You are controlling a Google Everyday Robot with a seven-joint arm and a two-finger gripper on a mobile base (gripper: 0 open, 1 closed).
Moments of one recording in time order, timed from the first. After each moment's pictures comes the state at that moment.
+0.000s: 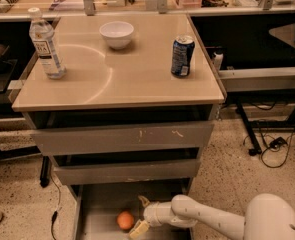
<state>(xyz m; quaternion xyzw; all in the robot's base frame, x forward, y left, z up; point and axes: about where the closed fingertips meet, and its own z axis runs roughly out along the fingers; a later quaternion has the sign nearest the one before) 0.480 0.062 0.202 -0.49 0.72 0.37 0.34</state>
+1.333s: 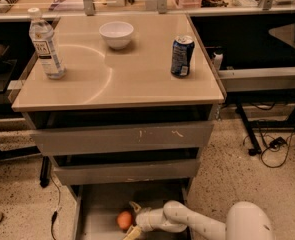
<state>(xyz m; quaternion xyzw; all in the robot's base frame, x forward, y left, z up) 0.475 0.101 0.151 -0.49 0.69 0.41 0.35</state>
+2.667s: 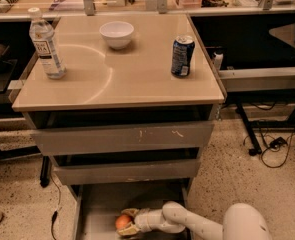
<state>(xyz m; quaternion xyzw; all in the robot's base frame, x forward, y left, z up) 0.476 0.108 0.142 -0.49 0.68 0.41 0.36</state>
